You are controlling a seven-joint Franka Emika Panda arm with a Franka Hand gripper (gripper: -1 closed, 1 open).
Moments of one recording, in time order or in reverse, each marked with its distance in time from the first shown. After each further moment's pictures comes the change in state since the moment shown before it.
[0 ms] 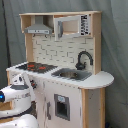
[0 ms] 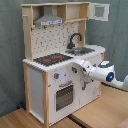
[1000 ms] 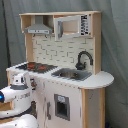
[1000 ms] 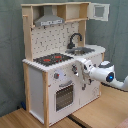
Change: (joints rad) arm 0.004 -0.015 0.001 0.000 0.006 -0.003 0.262
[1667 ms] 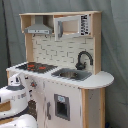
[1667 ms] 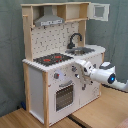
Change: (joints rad) arm 0.049 -0.001 0.001 0.005 -0.001 -0.014 -0.129
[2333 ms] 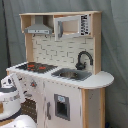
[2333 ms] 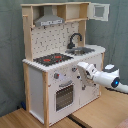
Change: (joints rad) arm 0.138 0.000 0.000 -0.018 -0.001 -0.131 -0.060
